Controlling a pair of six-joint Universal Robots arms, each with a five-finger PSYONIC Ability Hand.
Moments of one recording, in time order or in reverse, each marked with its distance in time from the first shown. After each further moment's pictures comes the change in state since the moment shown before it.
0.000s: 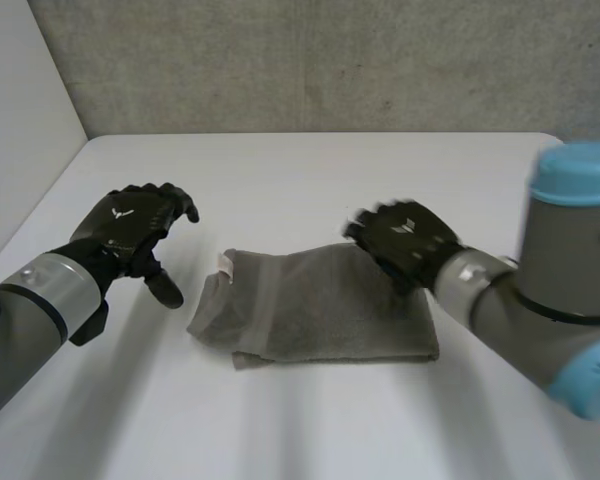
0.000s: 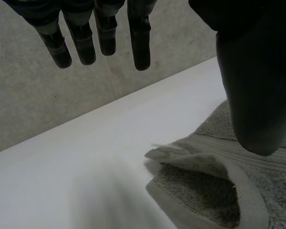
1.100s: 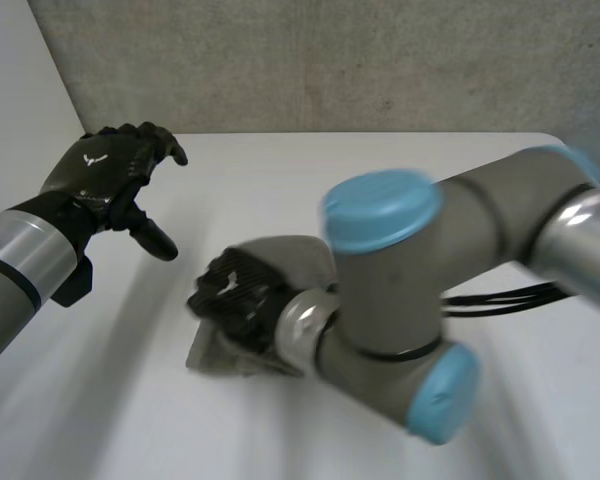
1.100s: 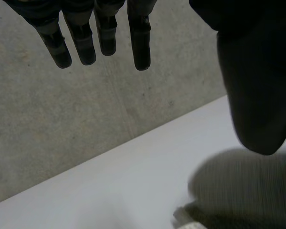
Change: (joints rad) left arm 0.002 0.100 0.065 0.003 -0.001 -0.073; right arm 0.367 0.288 -0.426 0.155 -0.096 -0.226; left_hand -0.001 -0.001 0.000 -0.001 -0.001; right_hand 1.045 1.055 1.099 1.086 1.073
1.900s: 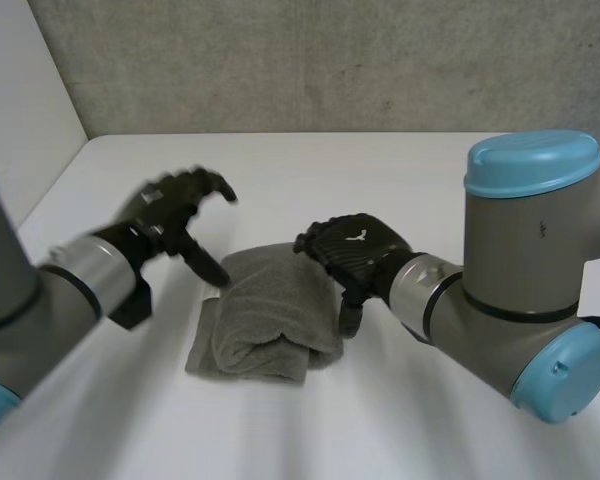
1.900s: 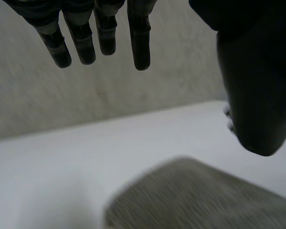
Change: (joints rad) left arm -0.089 -0.185 0.060 0.004 -0.006 -0.218; right arm -0.222 -0.214 0.259 -0.014 0.113 0.381; left_hand -0.003 -0.004 -0.005 -0.004 -0.003; right_hand -1.040 -1.054 -1.095 -1.086 -1.076
